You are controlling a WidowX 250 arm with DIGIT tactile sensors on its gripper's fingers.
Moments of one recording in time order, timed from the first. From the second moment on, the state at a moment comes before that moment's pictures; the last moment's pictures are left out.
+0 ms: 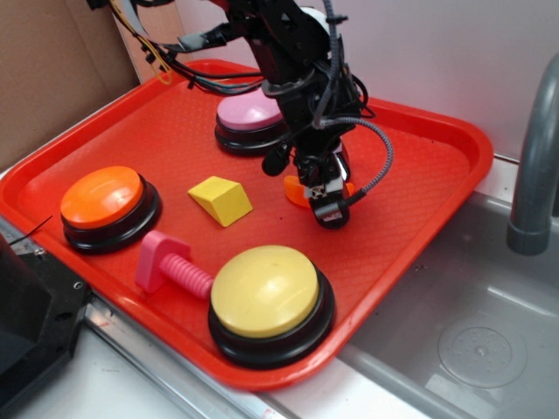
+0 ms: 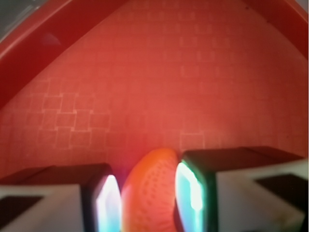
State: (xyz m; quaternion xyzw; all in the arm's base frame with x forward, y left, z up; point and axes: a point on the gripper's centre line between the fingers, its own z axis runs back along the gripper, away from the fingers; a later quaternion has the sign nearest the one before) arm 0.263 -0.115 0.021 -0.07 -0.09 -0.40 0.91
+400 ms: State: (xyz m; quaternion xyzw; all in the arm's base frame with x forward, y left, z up) arm 0.262 -0.114 0.020 -0.06 -0.08 -0.39 0.92
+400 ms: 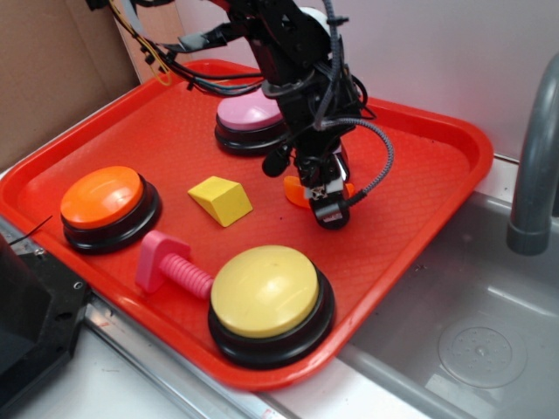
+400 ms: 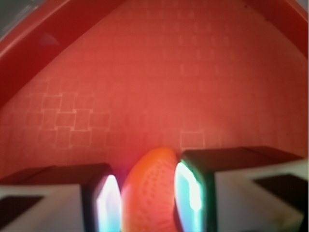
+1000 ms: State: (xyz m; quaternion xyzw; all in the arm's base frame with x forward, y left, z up) arm 0.256 -0.096 0.060 -0.04 0.00 -0.31 0.95
